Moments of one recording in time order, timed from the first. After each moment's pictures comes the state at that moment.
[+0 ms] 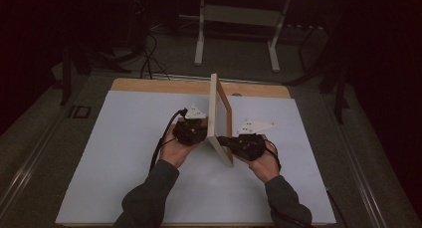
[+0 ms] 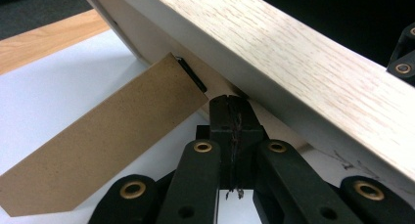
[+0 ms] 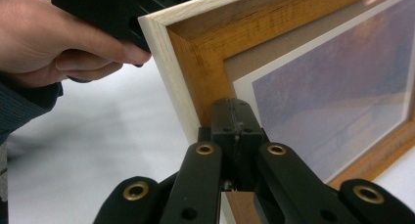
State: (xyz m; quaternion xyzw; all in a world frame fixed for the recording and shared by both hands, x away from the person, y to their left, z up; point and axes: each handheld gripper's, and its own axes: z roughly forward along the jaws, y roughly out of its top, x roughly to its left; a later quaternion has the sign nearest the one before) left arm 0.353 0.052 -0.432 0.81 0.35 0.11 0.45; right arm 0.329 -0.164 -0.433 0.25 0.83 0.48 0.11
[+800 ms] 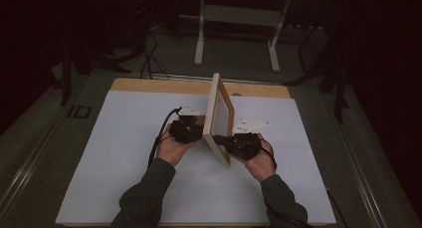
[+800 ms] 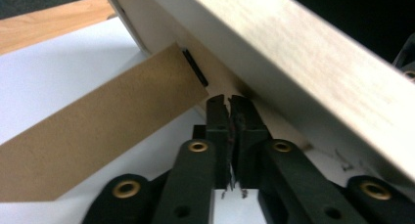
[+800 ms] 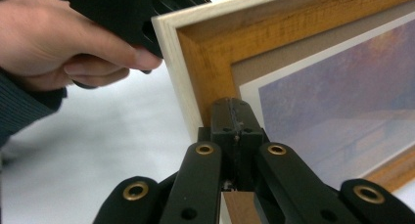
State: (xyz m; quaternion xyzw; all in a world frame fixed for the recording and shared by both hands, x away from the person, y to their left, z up) left arm 0.359 0.063 -0.439 0.80 0.36 0.08 0.47; right arm 0.329 -0.152 -0.432 0.24 0.84 0.48 0.12
